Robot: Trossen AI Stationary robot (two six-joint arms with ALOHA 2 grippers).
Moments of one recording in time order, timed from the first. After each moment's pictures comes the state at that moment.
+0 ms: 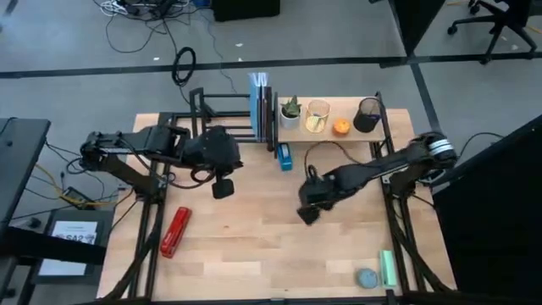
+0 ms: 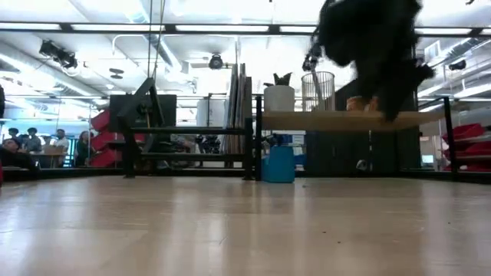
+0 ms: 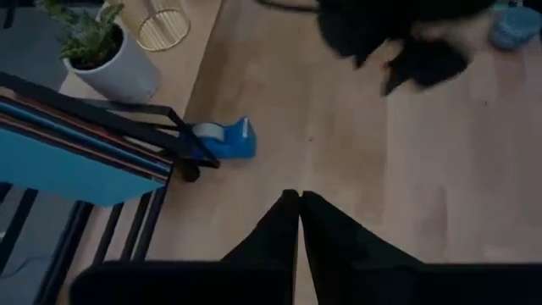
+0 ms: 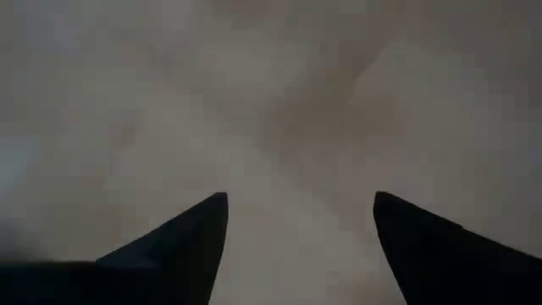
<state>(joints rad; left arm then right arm) -0.15 1.39 1.70 -1.12 -0.29 -0.16 0.27 1.54 1.19 -0.91 -0.14 1.14</state>
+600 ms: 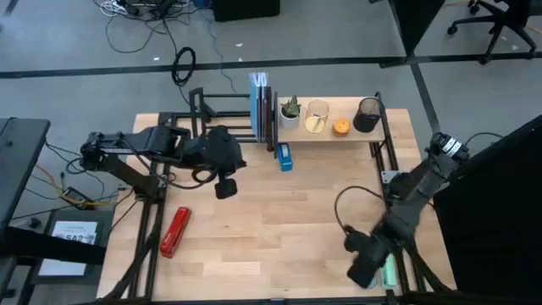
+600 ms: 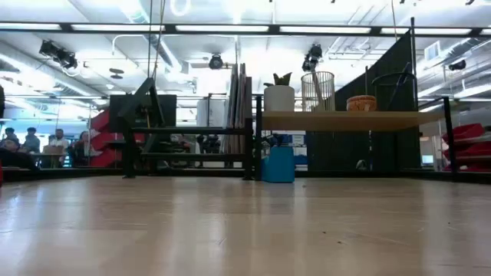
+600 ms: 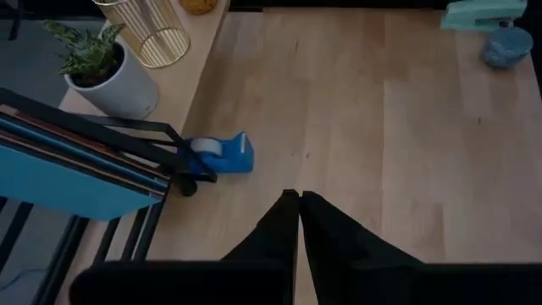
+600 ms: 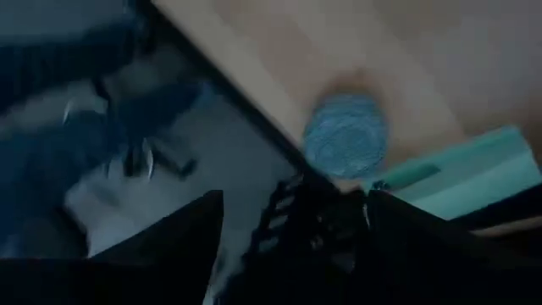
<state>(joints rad) -0.15 1.39 1.70 -1.06 -0.30 -0.18 0.91 1.49 1.19 -0.88 -0.18 1.73</state>
